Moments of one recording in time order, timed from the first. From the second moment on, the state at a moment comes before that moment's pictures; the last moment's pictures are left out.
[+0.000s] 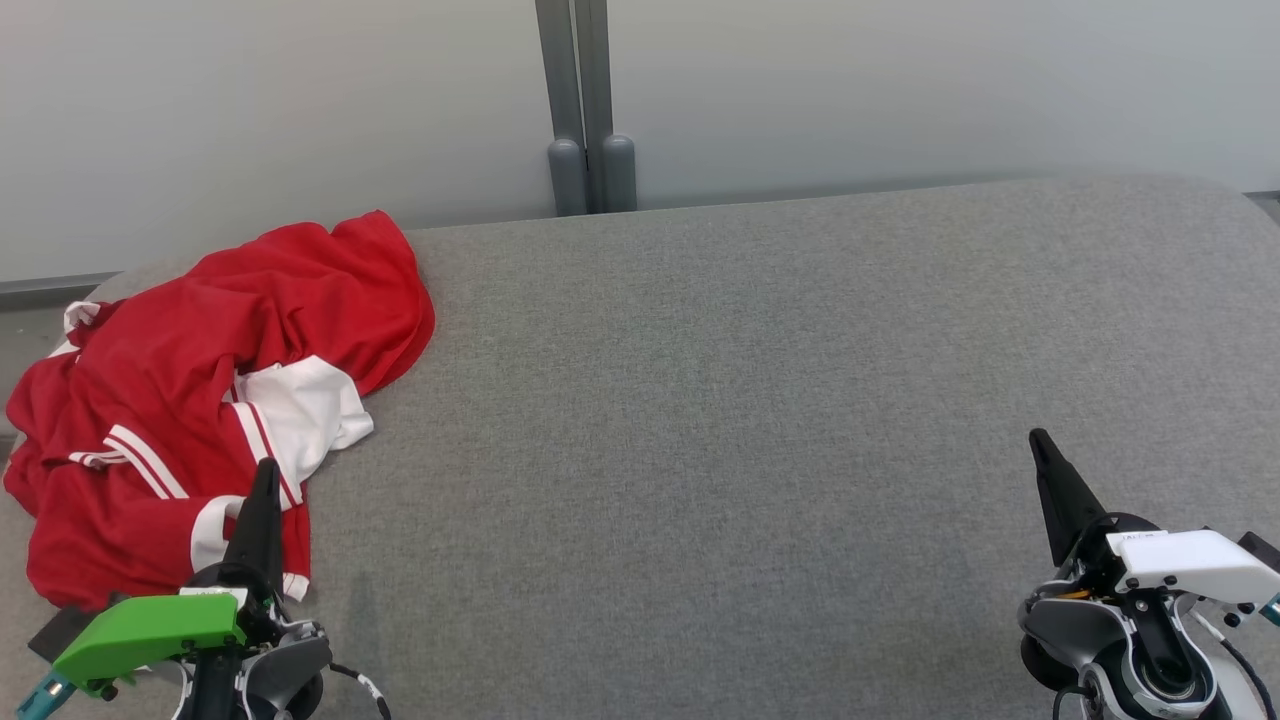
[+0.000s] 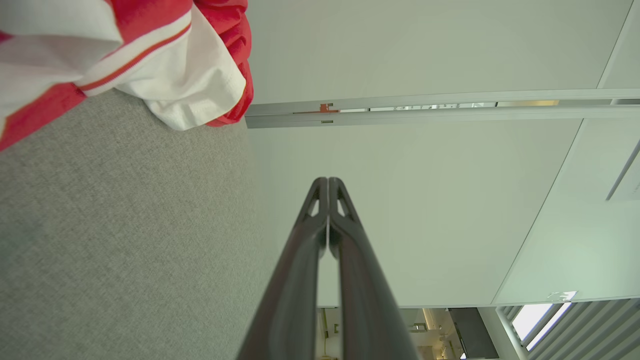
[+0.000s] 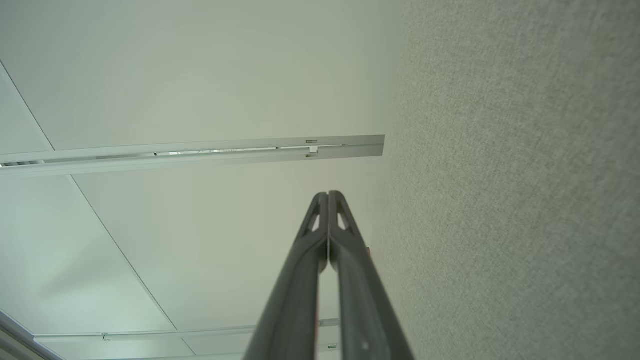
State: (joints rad) left arm -0.10 0.05 0.11 0.24 -1.61 -0.13 0.11; right arm -0.11 -0.05 -0.11 0.24 1.61 0.13 0.11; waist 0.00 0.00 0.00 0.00
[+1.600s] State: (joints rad) left arm -0.10 0.05 0.11 0.24 -1.61 -0.13 0.11; right arm -0.11 -0.05 -0.11 0.24 1.61 0.13 0.11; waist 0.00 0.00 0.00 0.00
